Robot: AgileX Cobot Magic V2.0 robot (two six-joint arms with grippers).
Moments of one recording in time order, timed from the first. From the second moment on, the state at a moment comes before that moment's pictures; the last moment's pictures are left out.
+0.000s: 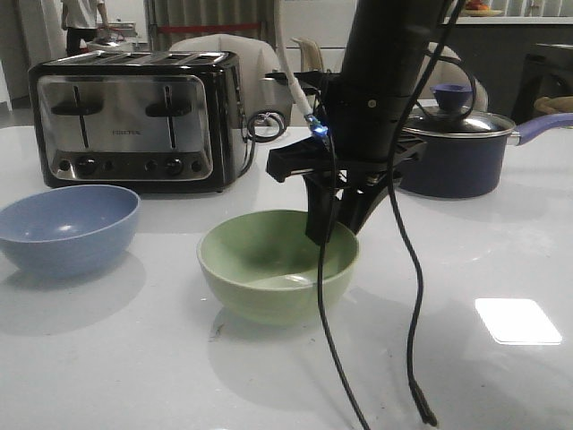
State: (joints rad) left arm -0.41 0.55 -0.61 -0.08 0.54 0.16; right arm 0.48 2.01 -1.56 0.15 0.91 -0.13
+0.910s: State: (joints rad) left arm -0.41 0.55 -0.61 -0.08 0.54 0.16; right arm 0.48 1.07 -1.04 0.14 0.82 -0.13
